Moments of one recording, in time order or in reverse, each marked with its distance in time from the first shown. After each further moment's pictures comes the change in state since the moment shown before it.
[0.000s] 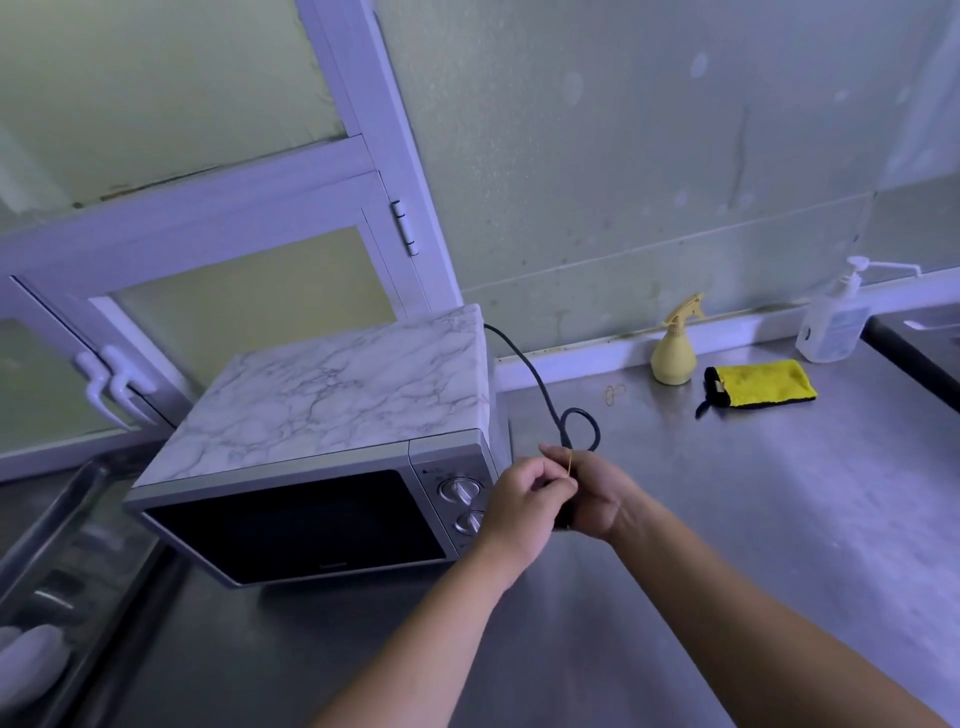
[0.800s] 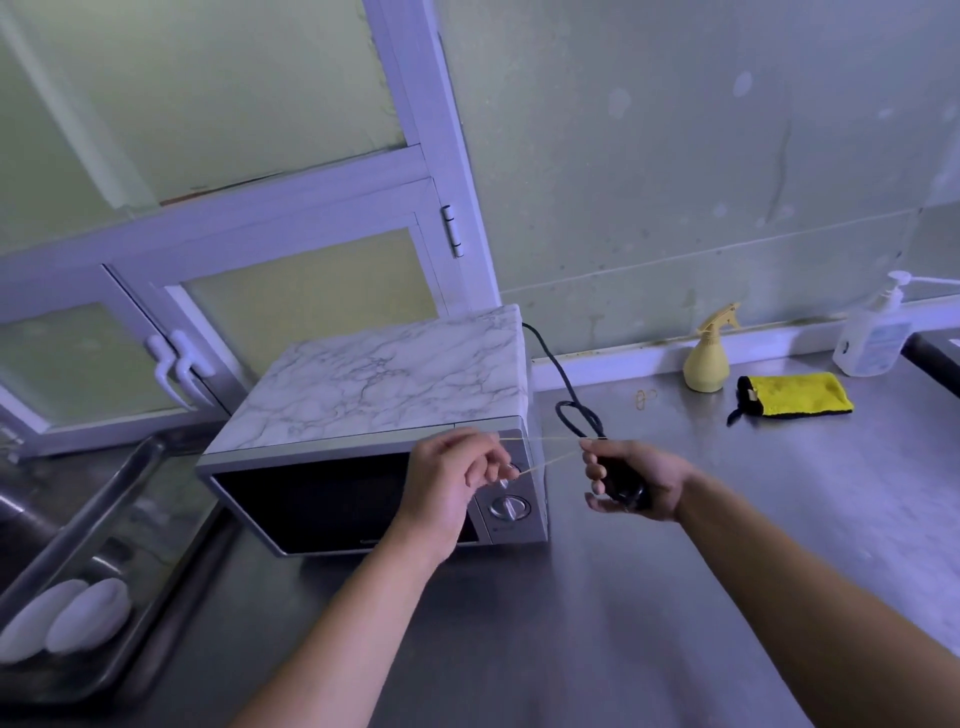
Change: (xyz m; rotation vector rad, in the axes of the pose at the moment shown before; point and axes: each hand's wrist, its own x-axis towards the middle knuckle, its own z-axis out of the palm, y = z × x) left_hand -0.049 0.034 -0.100 -0.398 0.091 0.152; right_hand -0.023 -0.011 -0.016 -0.146 -0.204 -0.040
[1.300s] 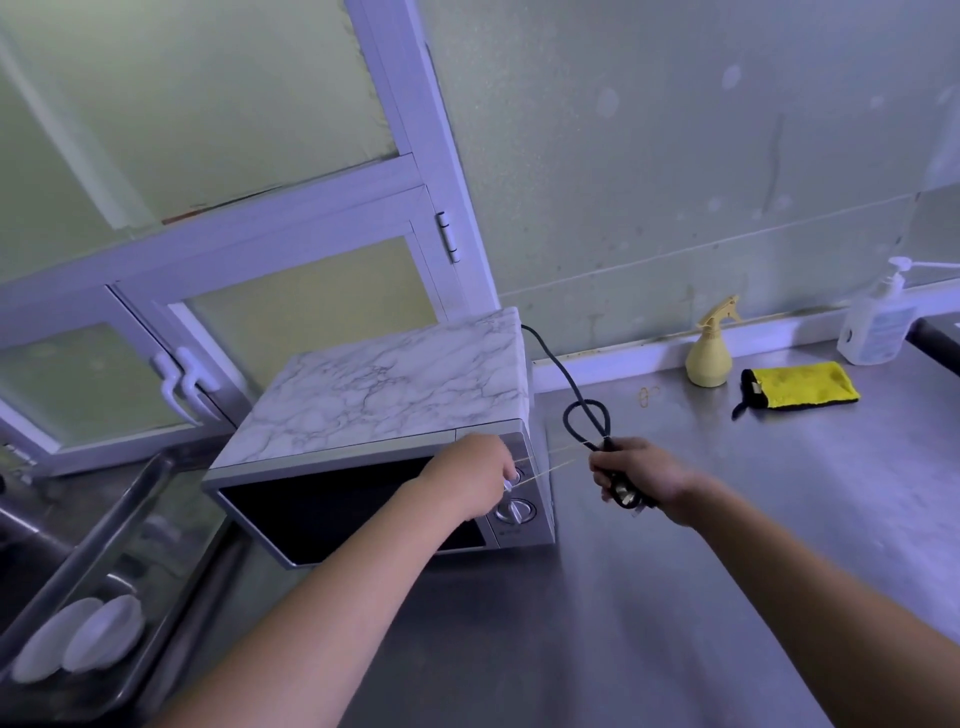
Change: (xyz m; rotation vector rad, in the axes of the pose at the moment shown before) left_hand 0.043 0.002 0.000 1.574 -0.404 -0.154; right_hand -0.004 0.008 -0.003 -0.556 0.226 -0.263
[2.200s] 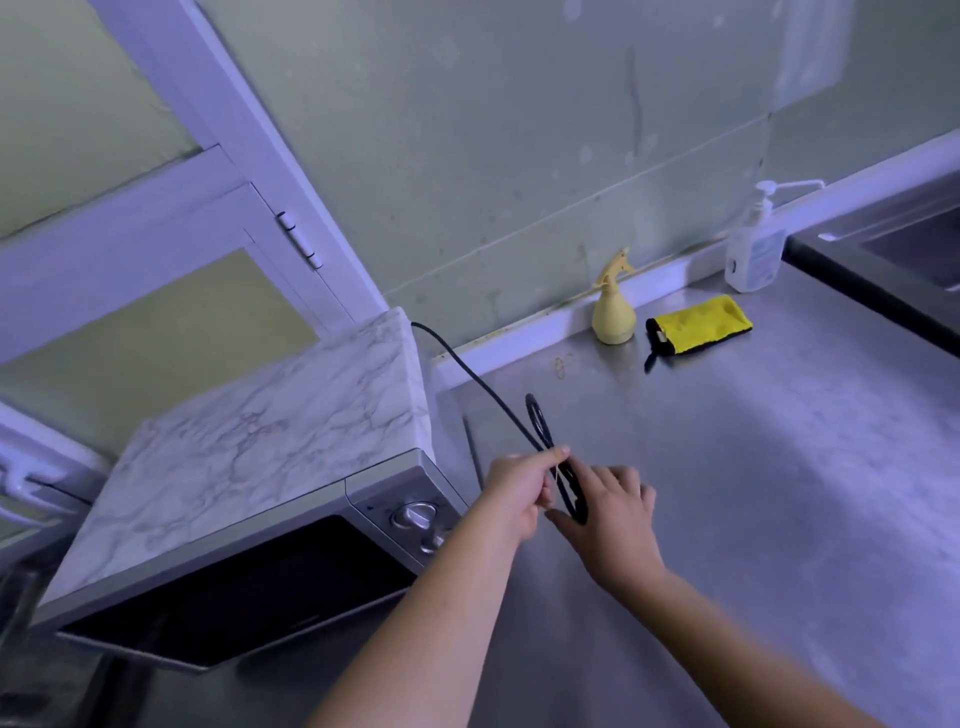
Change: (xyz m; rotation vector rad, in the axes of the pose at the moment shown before) left_hand 0.110 0.116 0.095 -1.457 -0.127 -0.391; right_hand -0.011 0.085 0.012 -0.818 0.656 -0.092
